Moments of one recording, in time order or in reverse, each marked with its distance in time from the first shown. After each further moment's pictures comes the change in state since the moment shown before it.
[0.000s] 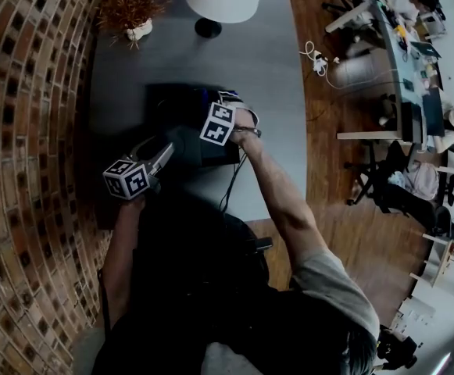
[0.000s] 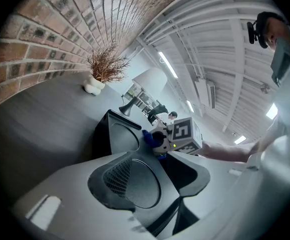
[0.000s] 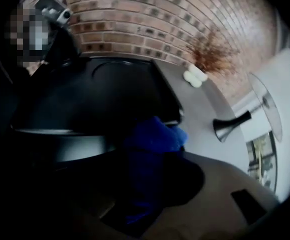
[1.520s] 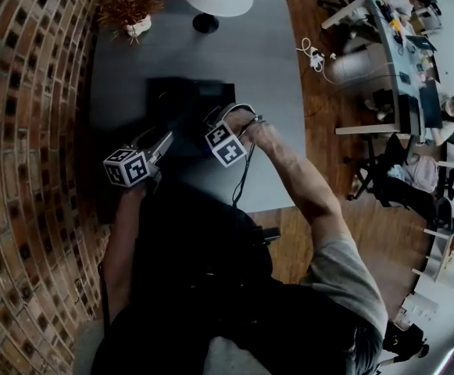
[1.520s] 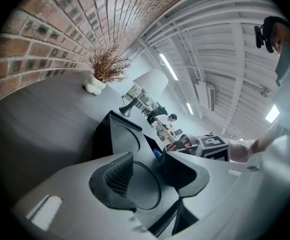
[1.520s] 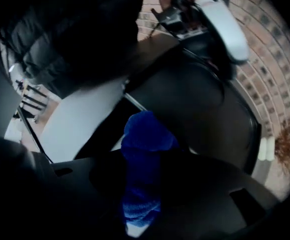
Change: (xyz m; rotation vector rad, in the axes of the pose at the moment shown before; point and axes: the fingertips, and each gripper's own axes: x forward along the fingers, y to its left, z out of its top) left arm 0.001 0.003 0.001 -0.011 -0.009 -0.011; right arm -0.052 0.134 -0.026 -0.882 0.032 0.416
